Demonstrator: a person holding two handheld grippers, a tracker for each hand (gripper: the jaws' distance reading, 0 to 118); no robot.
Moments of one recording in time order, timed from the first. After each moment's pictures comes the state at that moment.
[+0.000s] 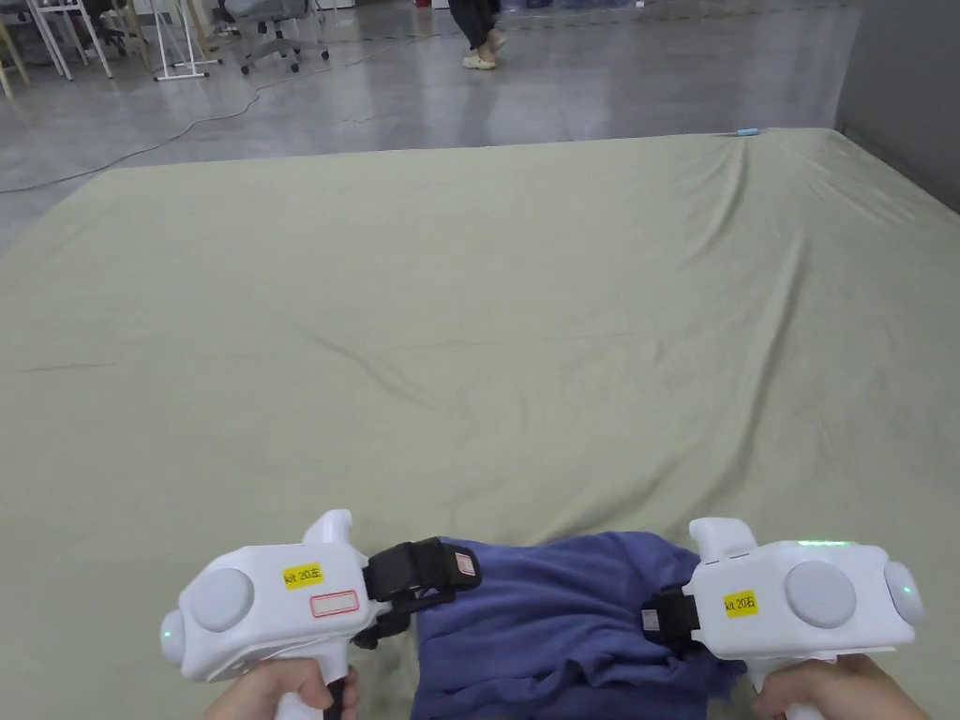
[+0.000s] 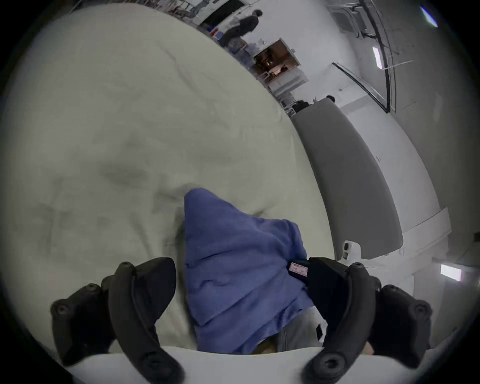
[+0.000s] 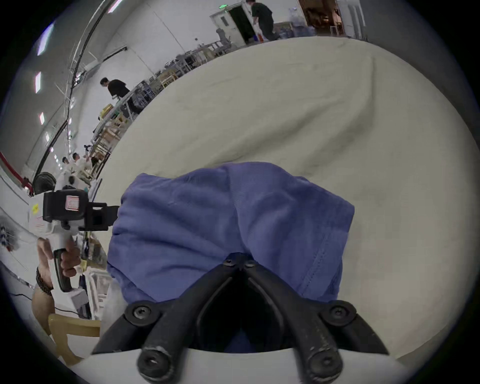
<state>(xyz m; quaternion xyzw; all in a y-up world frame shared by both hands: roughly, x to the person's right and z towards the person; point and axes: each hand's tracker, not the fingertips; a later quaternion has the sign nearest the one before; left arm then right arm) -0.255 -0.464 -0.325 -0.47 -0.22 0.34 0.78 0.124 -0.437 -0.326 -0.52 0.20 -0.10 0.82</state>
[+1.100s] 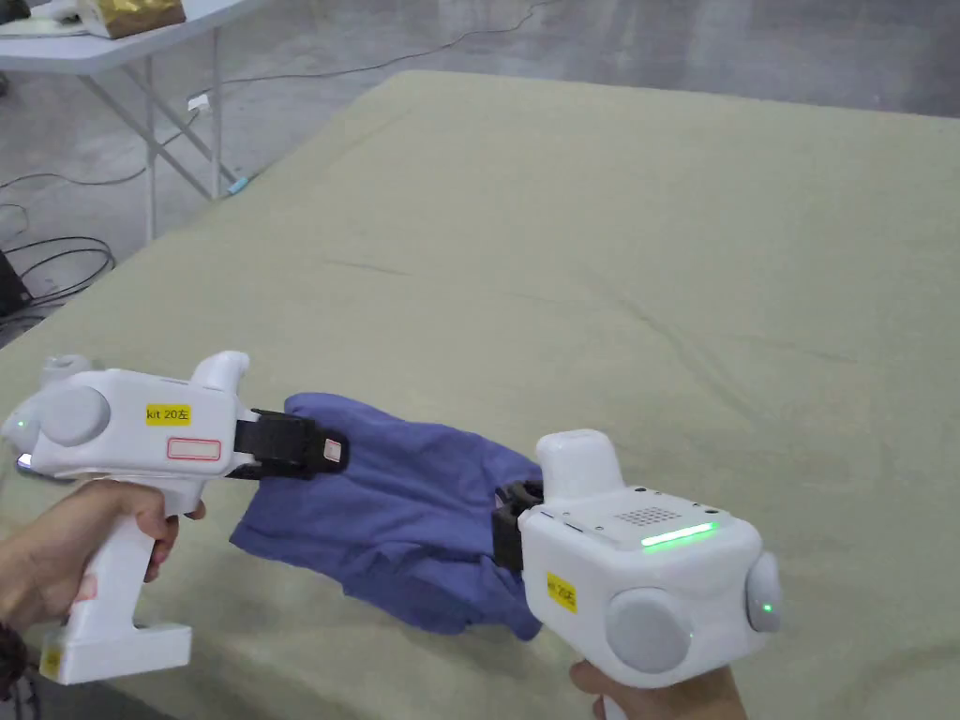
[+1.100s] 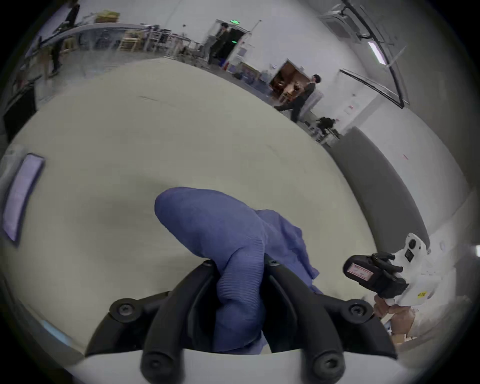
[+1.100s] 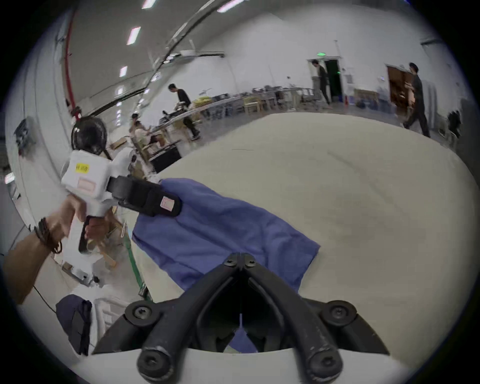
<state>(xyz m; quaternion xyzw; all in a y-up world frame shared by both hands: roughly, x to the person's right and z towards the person) -0.679 -0.408 -0.314 -0.42 -0.10 0.25 0.87 -0.304 -0.390 -0.341 -0.33 0.40 0.01 0.85</state>
